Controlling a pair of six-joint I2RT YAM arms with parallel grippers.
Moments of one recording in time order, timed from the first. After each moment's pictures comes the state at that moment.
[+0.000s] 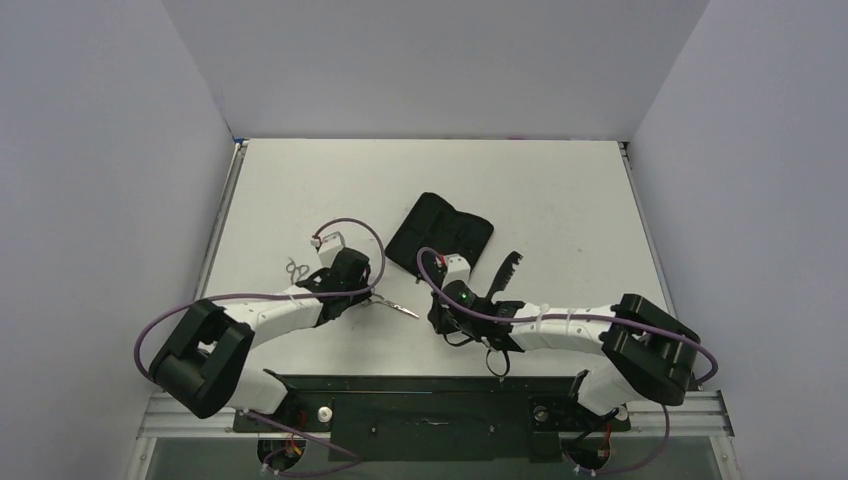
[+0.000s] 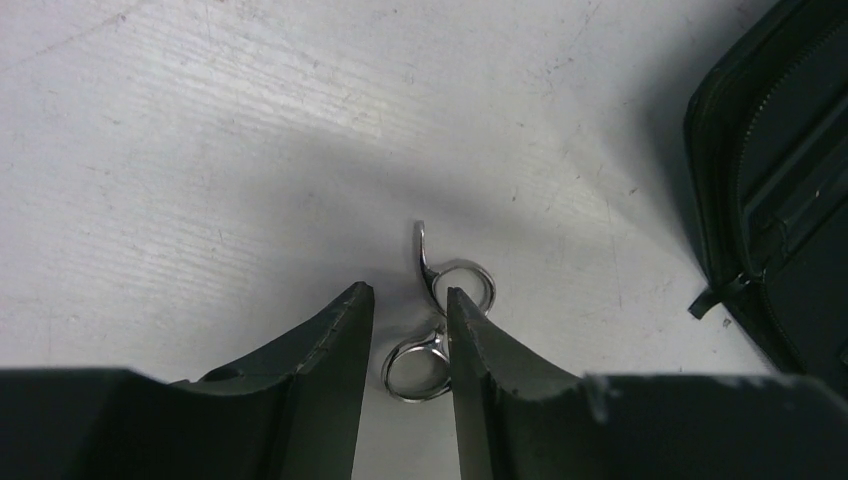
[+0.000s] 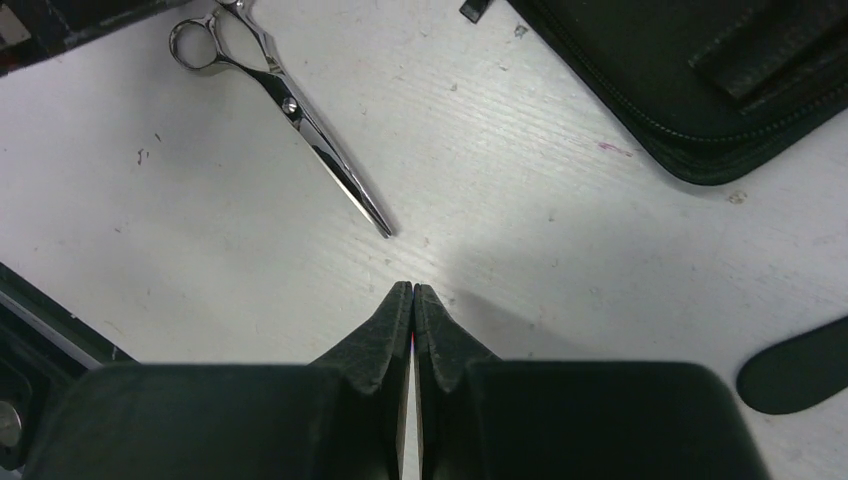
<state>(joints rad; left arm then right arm) -0.58 1.42 0.58 -0.09 -0.40 -0.88 1.02 1.44 0.61 0.08 0.22 0.67</state>
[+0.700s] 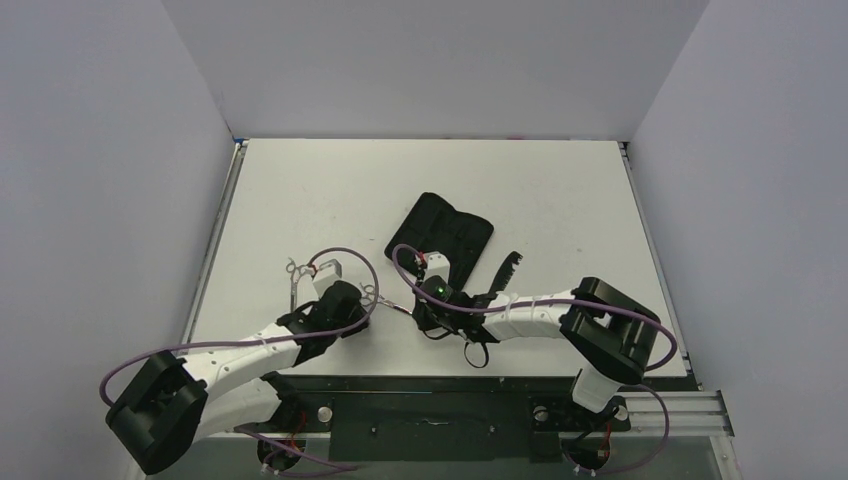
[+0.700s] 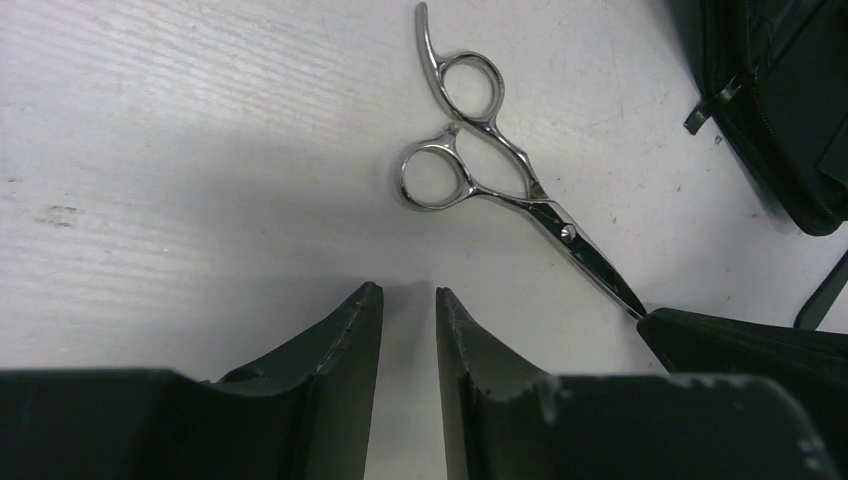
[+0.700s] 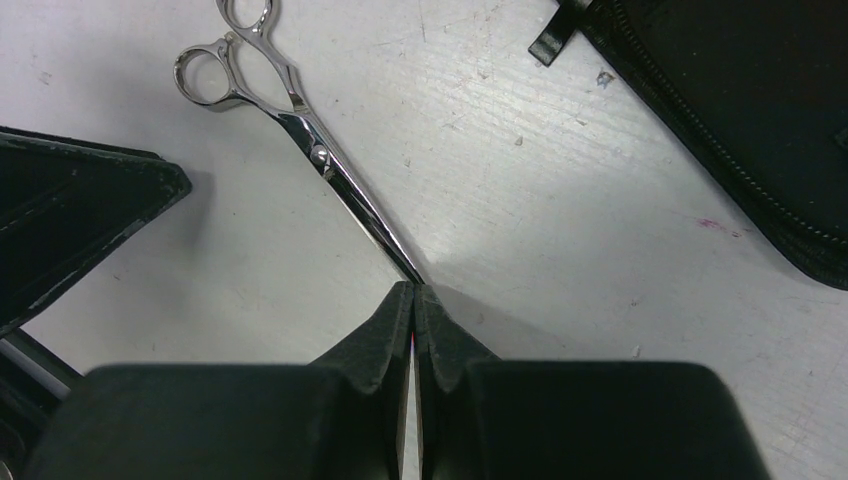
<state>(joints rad) -0.72 1.10 0.35 -0.12 -0.34 -0.99 1.04 1.66 0.76 0.12 0.21 0.67</state>
